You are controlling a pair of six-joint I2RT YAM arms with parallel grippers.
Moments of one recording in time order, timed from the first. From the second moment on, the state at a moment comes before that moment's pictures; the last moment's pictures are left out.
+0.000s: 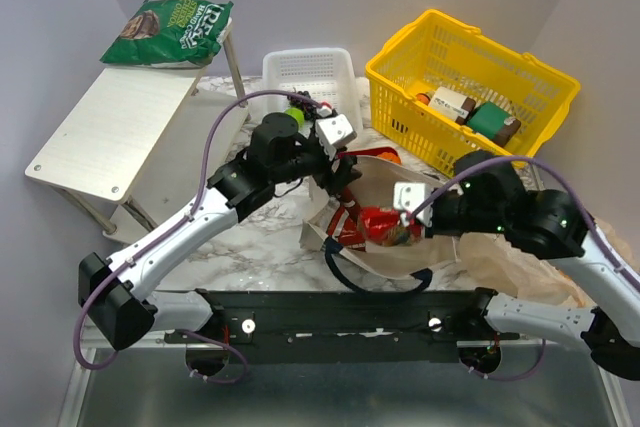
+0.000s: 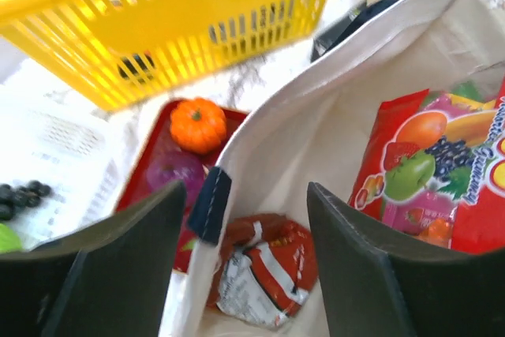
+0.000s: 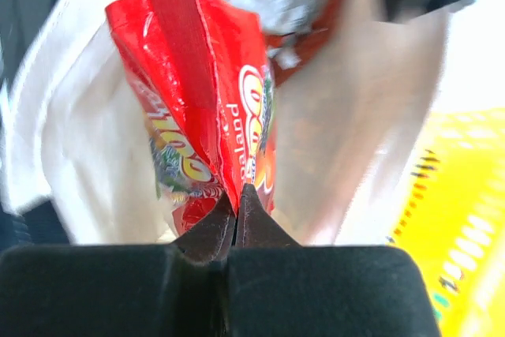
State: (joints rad) left arm -0.75 1.25 1.15 -0.18 0.37 0.13; right arm 0.92 0.94 1.32 -1.11 -0.13 -0.72
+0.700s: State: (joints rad) left arm -0.89 1.26 1.48 -0.16 0.22 0.51; right arm 0.41 1.42 1.95 -0.85 -0.12 0.28
